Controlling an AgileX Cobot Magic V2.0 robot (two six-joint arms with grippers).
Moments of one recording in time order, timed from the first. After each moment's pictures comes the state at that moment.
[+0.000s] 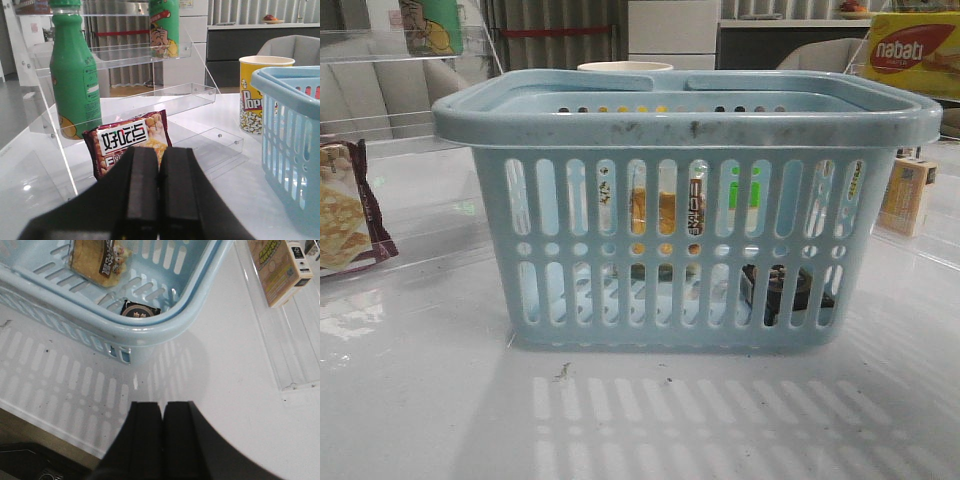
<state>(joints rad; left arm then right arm) -0.10 -0.01 0.01 -0.04 0.04 0.08 0.45 0.84 -0.82 -0.16 0.81 0.11</state>
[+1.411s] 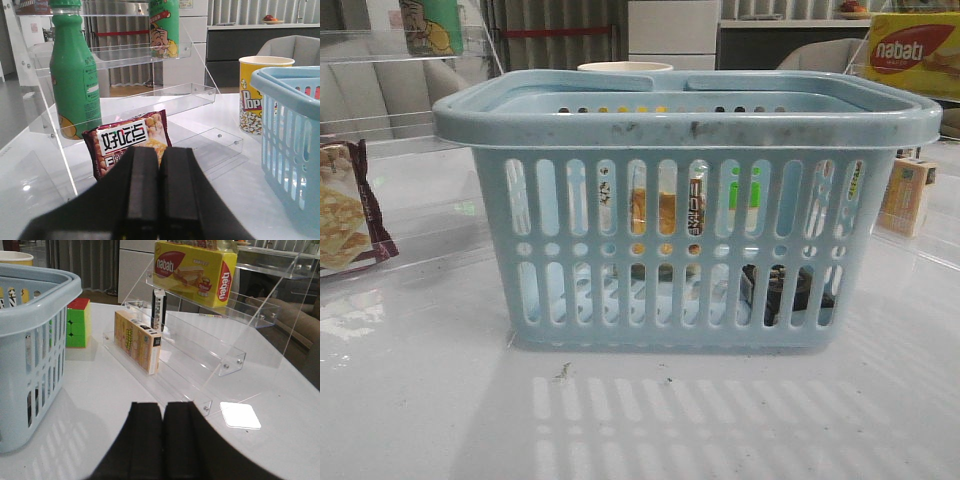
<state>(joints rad) -0.10 -0.01 0.01 -0.04 0.04 0.08 -0.07 -0.01 0.03 -0.17 0.09 0.11</state>
